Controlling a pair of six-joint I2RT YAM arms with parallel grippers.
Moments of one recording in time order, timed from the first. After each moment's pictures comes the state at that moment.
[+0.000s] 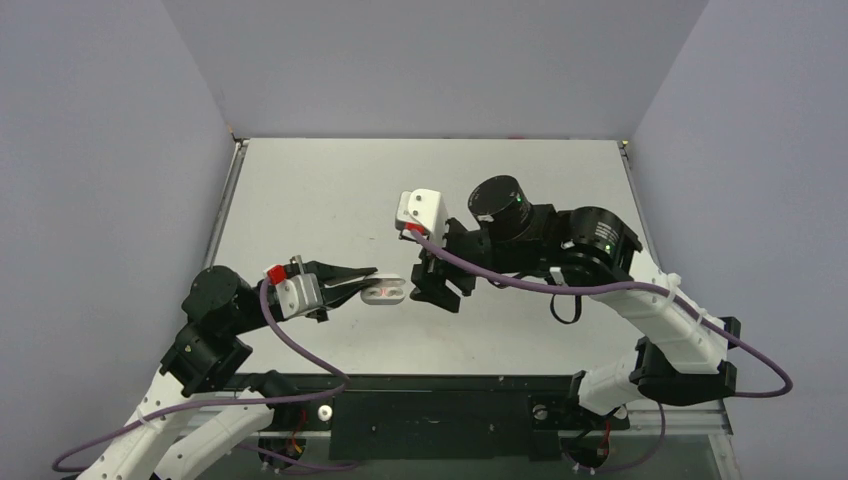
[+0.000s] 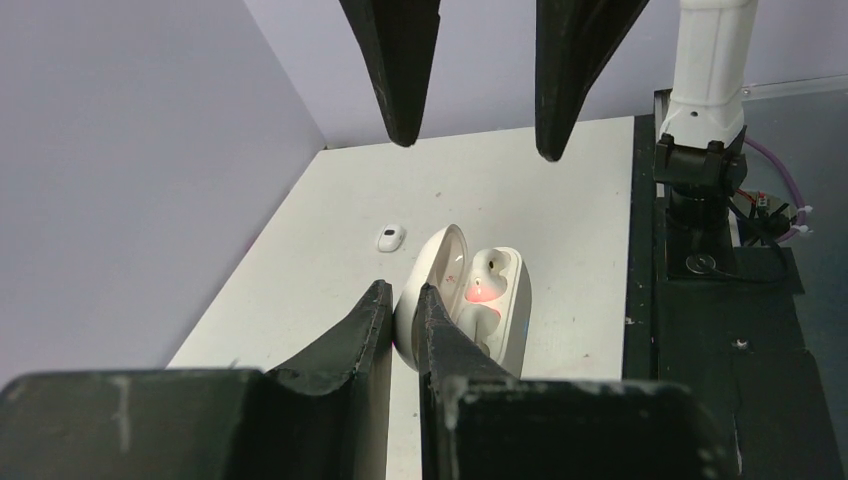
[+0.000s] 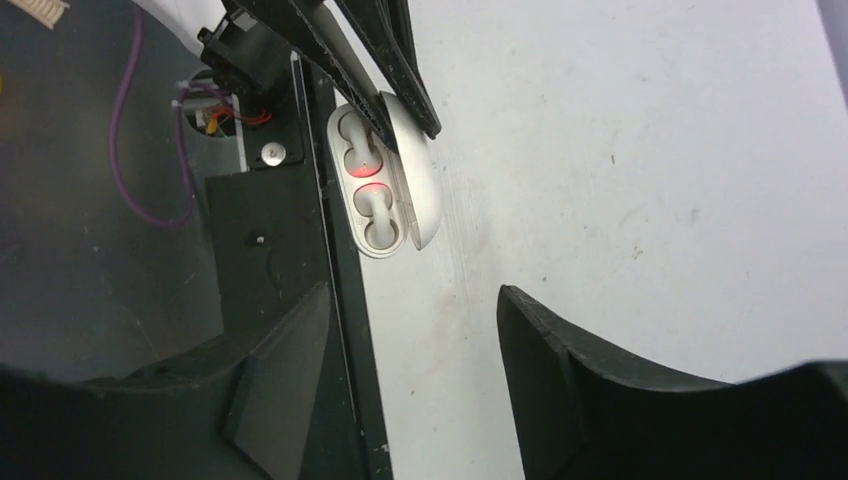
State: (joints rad) left arm -0.67 0.56 0.90 -0.22 0.60 0.24; right arm 1.15 1.46 2.06 -1.20 -0.18 -0.20
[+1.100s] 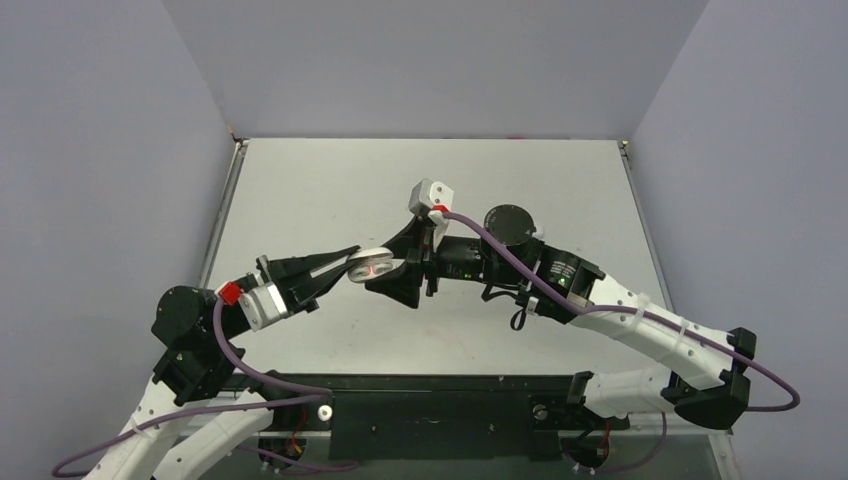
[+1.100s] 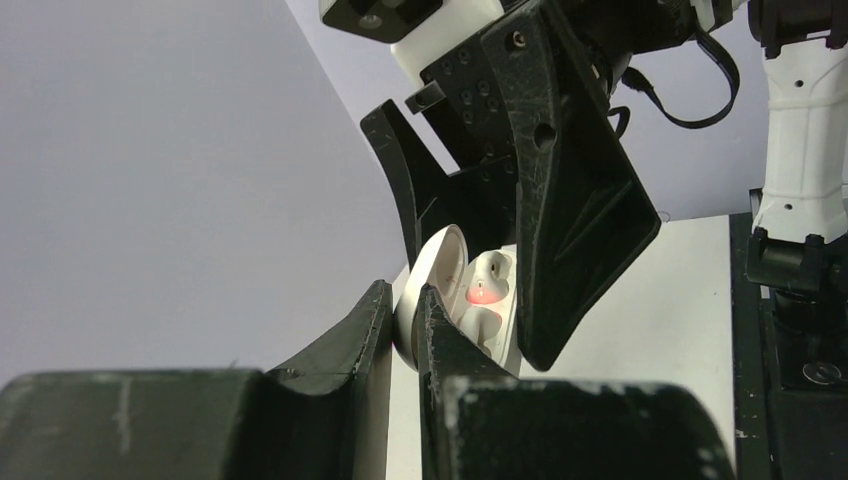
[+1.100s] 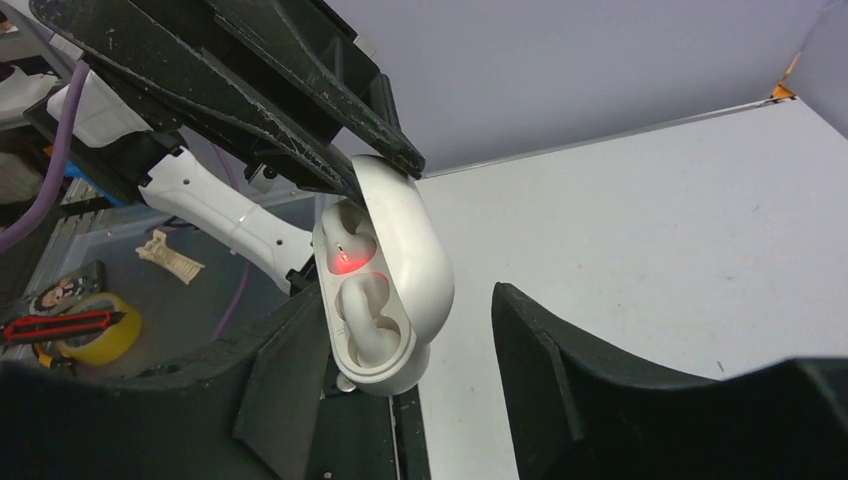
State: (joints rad) left arm -0.67 0.52 0.90 0.03 0.53 0.24; right arm 1.10 1.20 1.36 -0.19 -0.33 0.13
